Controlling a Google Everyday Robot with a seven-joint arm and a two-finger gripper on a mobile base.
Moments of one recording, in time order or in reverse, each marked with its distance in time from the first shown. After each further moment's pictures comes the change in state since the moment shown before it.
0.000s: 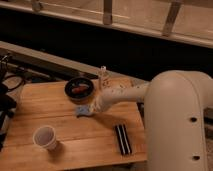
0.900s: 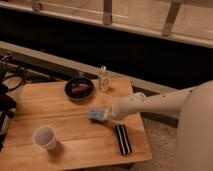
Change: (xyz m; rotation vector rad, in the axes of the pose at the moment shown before) arm 0.065 -0.058 -0.075 0.027 -0.045 0.194
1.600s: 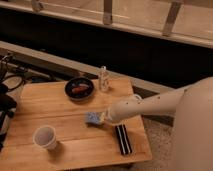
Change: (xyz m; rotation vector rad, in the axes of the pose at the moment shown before) arm 0.018 0.030 0.011 0.005 0.004 -0.074
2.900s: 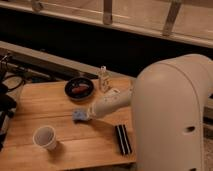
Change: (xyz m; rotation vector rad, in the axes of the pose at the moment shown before) arm -0.027 0.071 0.043 0.010 -0.003 -0.108
